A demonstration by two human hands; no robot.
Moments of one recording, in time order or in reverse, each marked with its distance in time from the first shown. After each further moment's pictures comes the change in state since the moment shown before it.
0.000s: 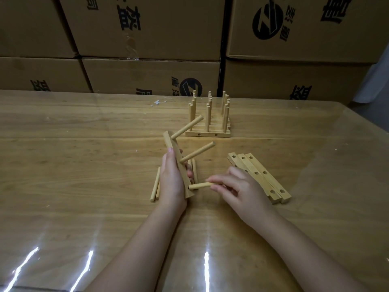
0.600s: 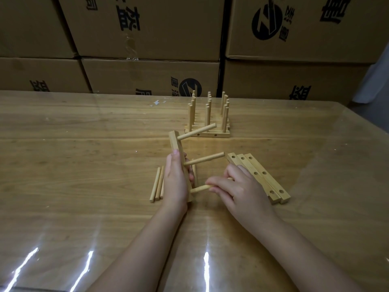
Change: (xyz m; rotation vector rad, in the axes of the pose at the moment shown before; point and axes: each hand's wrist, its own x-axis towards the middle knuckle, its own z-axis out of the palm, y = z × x) left_hand -0.004 -0.005 0.001 0.254 -0.009 0.101; right_hand -0.002 -0.010 -0.003 -0.235 0.108 -0.169
